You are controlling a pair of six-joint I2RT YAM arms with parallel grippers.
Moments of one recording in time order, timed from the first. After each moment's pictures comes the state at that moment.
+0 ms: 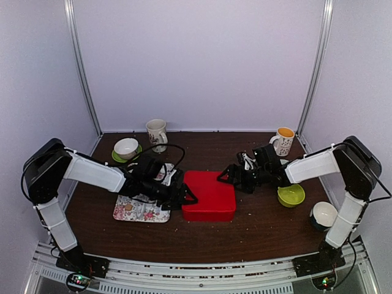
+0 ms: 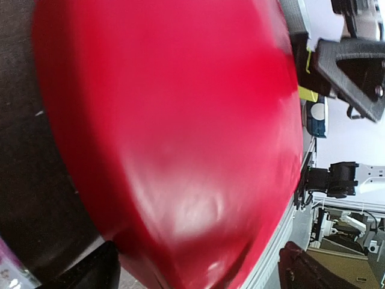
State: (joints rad) left arm -0.76 1.77 0.87 0.12 0.59 -0.76; right arm 0.57 1.74 0.85 0.22 -0.48 0.77
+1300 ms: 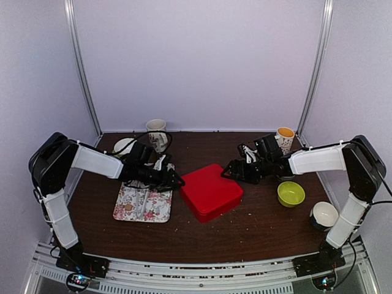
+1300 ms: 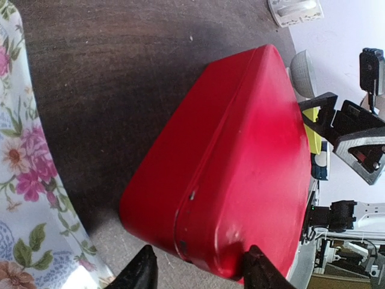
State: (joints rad) left arm -0.57 1.87 0.98 0.12 0.61 -0.65; right arm 0.53 1.71 0.97 -0.01 -0.42 0.54
